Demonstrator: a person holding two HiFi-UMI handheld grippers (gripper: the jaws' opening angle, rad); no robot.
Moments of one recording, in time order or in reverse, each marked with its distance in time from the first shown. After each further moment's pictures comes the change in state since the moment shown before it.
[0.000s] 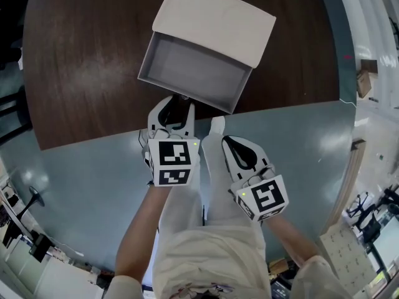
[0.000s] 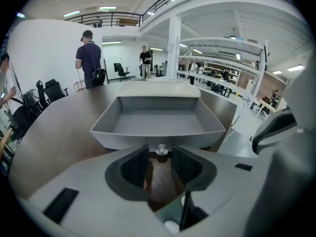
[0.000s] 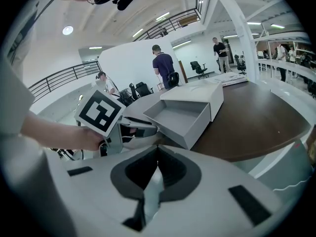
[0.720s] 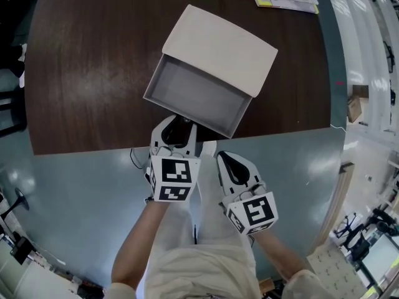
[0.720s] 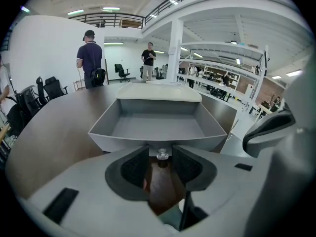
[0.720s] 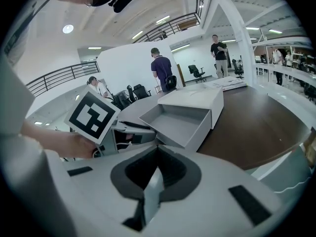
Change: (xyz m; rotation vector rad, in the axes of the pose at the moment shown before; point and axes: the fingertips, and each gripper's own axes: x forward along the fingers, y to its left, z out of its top) left arm 0.003 0.000 0.006 -0.036 -0.029 -0.021; right arm 0.014 -0.004 0.018 -0.007 -0.030 -0.044
